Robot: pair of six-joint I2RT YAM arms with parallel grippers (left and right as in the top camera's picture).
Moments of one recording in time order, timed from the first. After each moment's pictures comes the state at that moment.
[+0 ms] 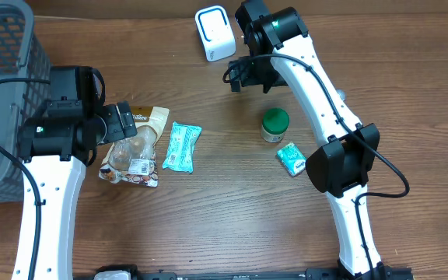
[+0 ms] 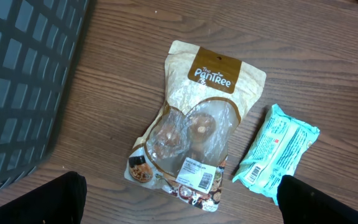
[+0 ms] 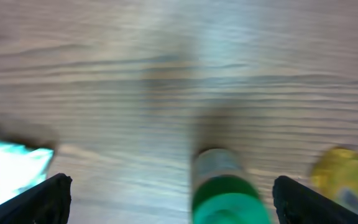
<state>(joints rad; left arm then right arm) 0.03 1.34 1.35 -1.08 -0.13 -0.24 0.43 2.39 2.51 -1.51 0.00 0.30</state>
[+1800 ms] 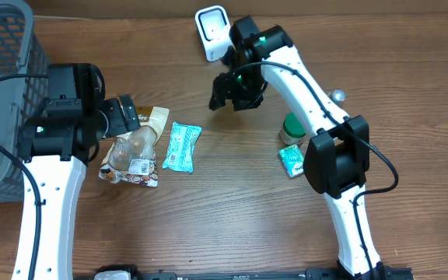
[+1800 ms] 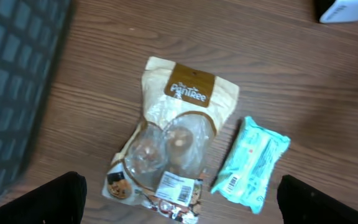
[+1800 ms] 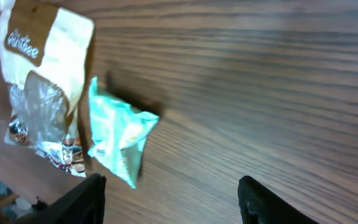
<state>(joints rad) 0.03 1.34 1.35 -1.01 -0.06 -0.24 0.46 2.40 2.28 -1.32 -0.44 0.31</state>
